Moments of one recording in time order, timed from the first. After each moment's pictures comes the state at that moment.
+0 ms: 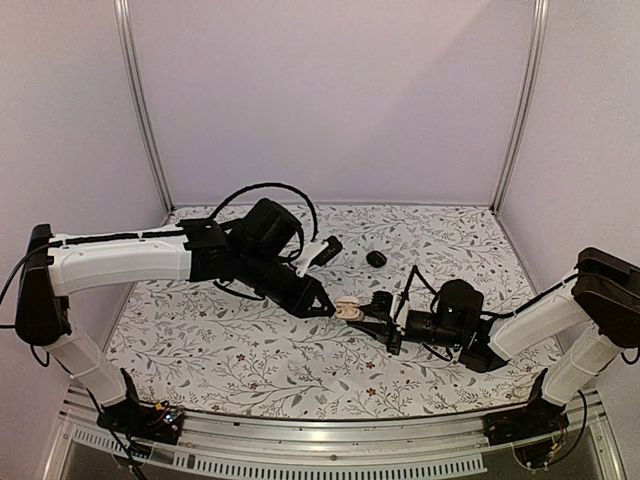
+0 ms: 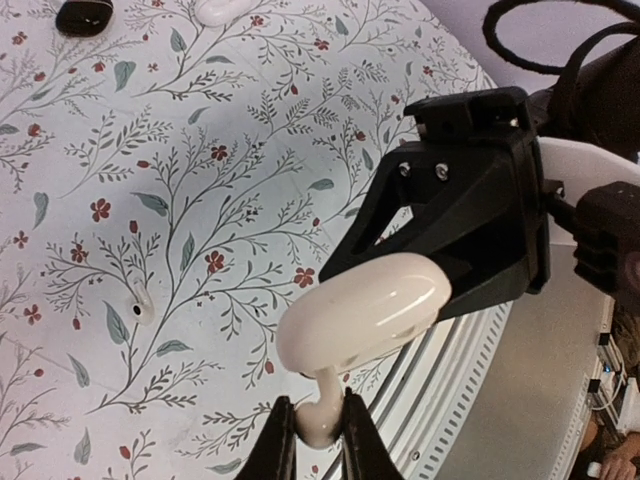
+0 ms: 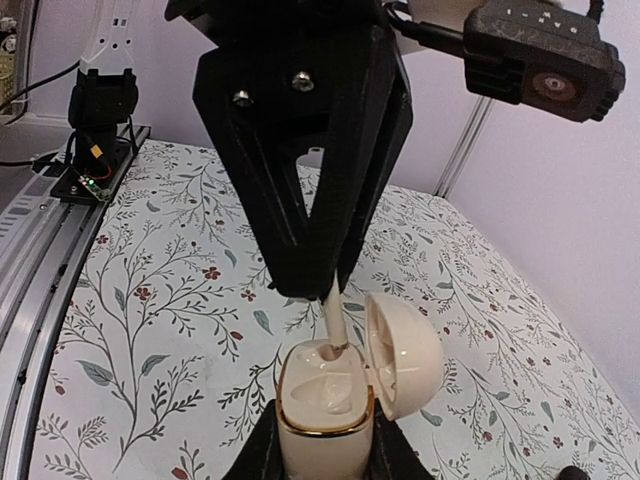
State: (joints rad) left arm -0.98 1.60 1.24 -0.50 0.33 -0.34; right arm 0.97 1.57 0.42 1.05 -0.30 -0.37
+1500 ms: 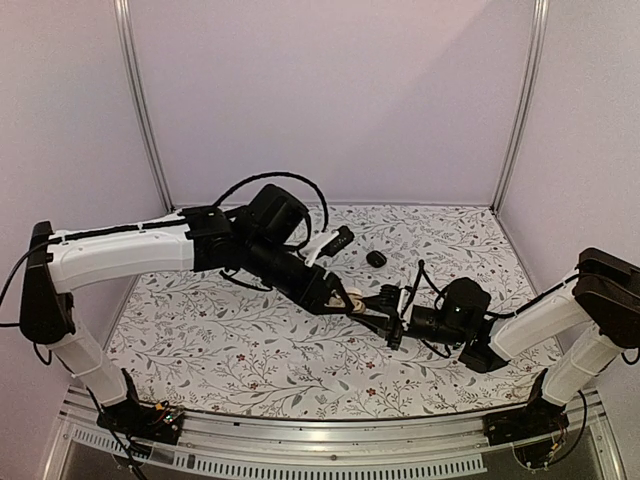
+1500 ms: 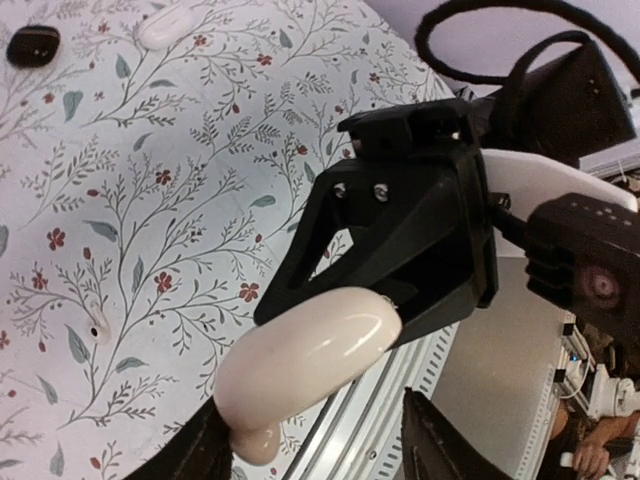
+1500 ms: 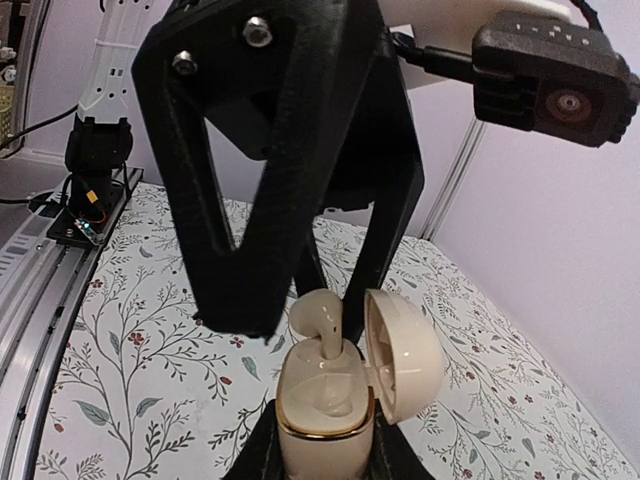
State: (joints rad) left arm -1.00 1.63 1.36 -0.55 0.41 -0.36; right arm 0.97 1.57 0.42 1.16 -0.31 -0.35
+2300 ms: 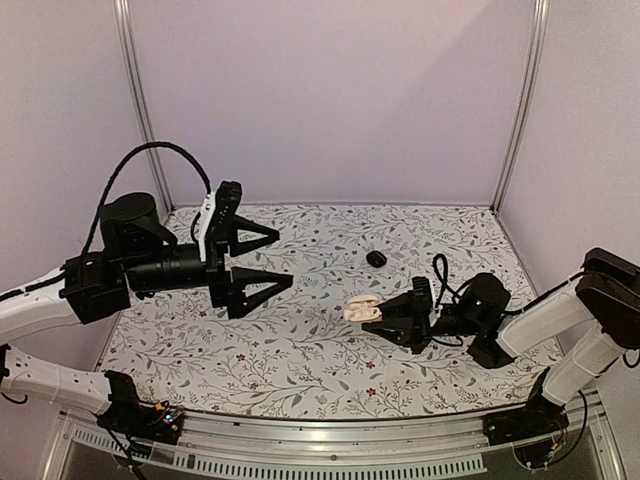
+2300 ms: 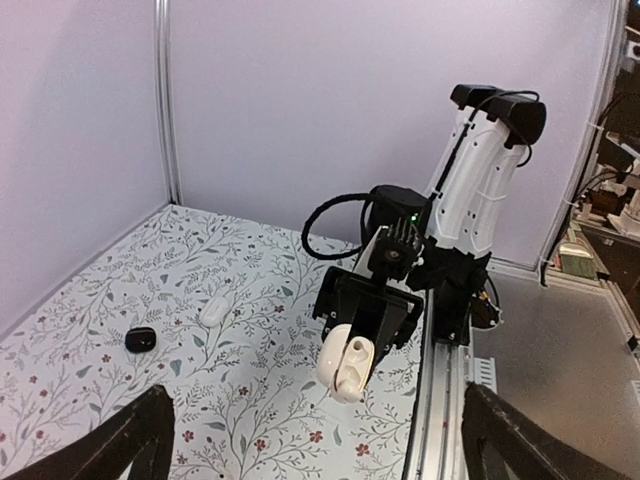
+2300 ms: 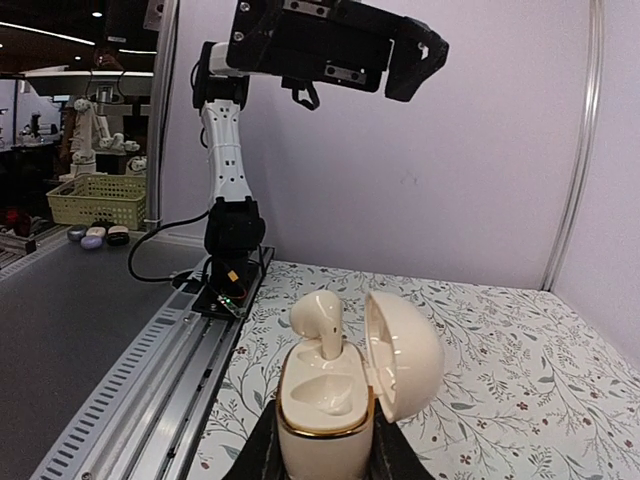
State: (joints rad) left arm -1.01 0.97 0.88 -0.03 0.26 -0.08; right arm 0.86 1.54 0.36 1.35 -0.69 -0.05
